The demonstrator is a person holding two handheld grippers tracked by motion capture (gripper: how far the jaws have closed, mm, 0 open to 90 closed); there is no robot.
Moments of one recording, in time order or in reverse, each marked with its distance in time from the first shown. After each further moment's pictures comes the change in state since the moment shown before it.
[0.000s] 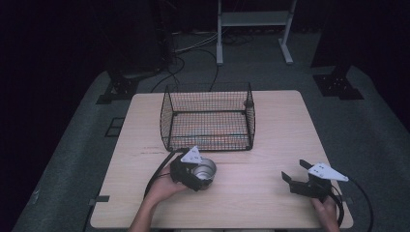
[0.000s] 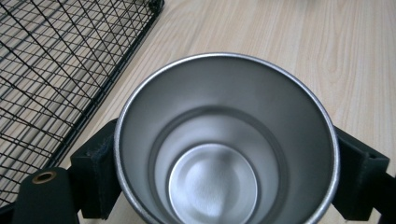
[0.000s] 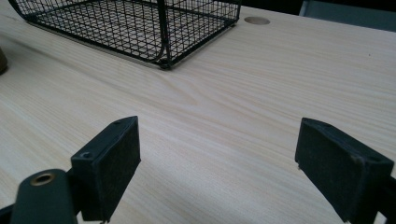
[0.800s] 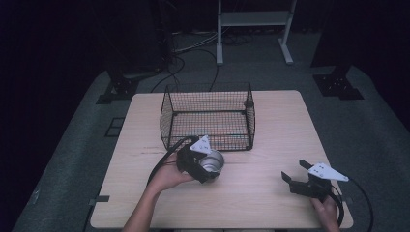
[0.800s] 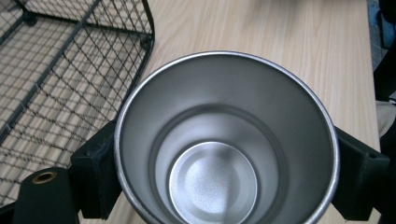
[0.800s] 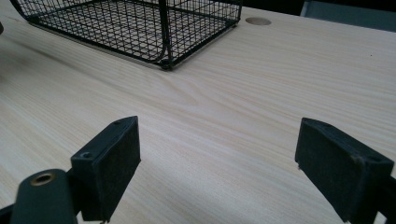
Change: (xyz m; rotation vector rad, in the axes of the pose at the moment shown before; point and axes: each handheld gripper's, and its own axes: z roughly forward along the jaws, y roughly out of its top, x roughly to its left) left arm 0.003 0.056 -0.012 0.050 -0.048 0.075; right arm 0.000 0.000 0.000 -0.004 0.004 0.001
